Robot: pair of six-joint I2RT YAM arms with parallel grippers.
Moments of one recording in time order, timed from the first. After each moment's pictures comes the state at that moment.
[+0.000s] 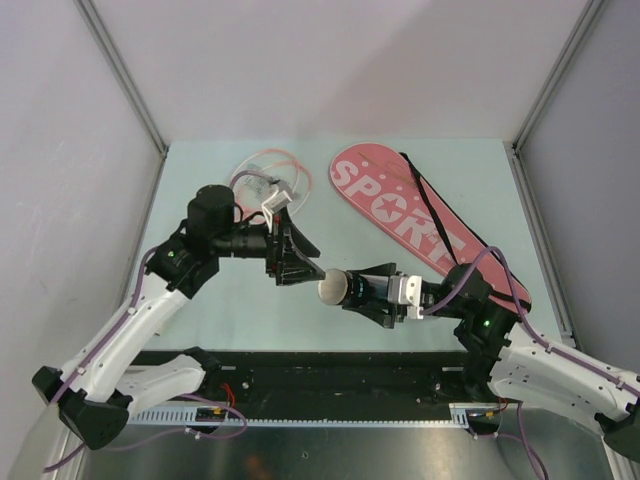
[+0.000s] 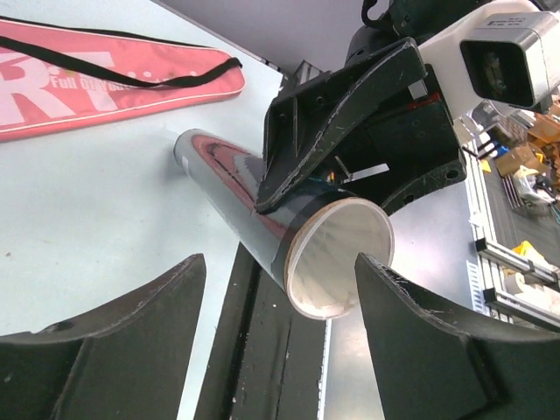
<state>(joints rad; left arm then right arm) -0.59 1.02 1.11 -0.42 0.89 -0.24 0.95 0.71 0.55 0.26 -0.52 -0.41</state>
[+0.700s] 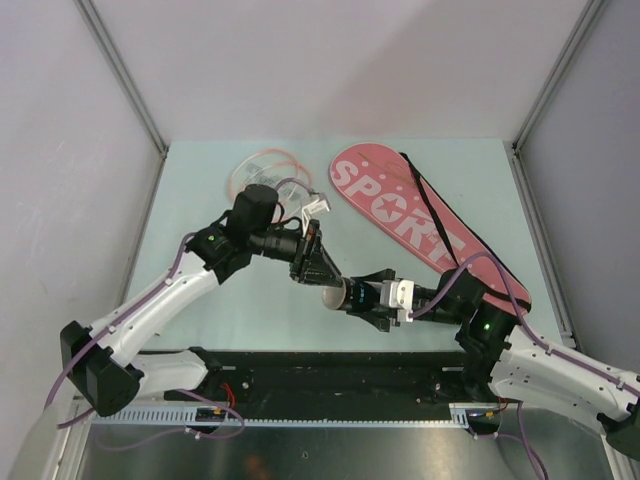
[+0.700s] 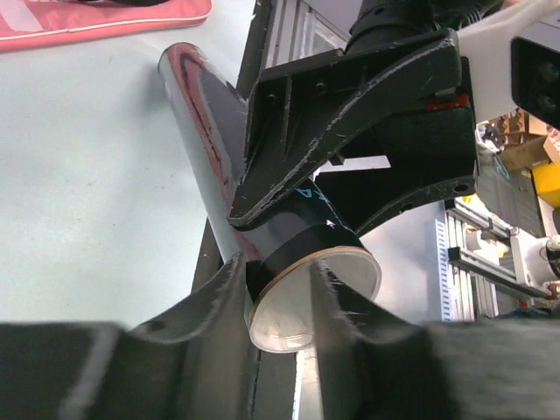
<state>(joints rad) -0.70 1.21 1.12 -0.44 0.92 -0.23 0.97 0.71 0.52 0.16 -0.46 -0.44</state>
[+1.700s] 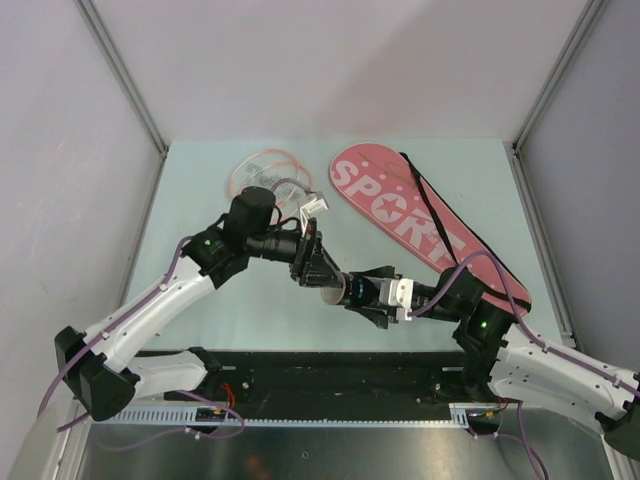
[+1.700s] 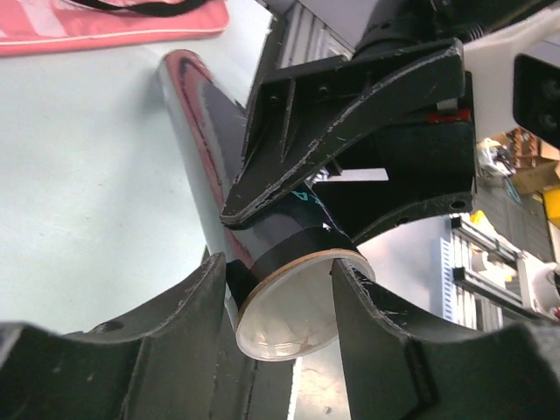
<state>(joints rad) -0.72 1.18 1.10 -0.42 0.85 -0.28 0.96 0.73 0.52 0.21 -0.46 -0.46</state>
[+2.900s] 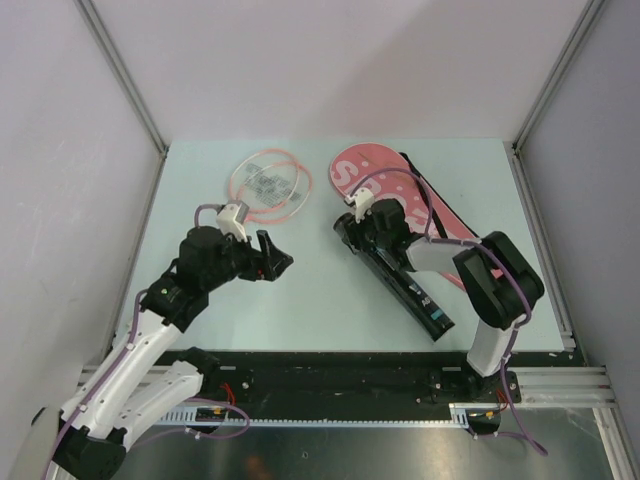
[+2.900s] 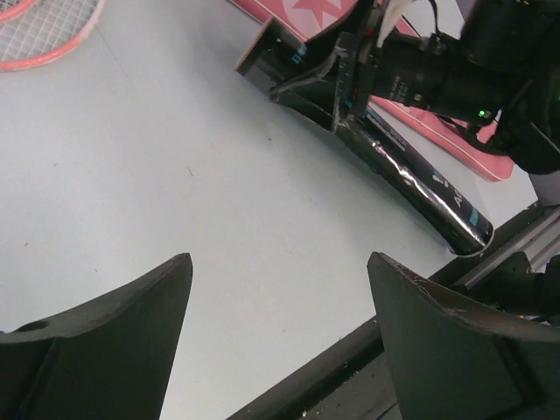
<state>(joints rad) -0.47 0.77 0.77 -0.44 0.19 -0.44 0.58 1.77 0.91 0.38 -0.09 -0.08</state>
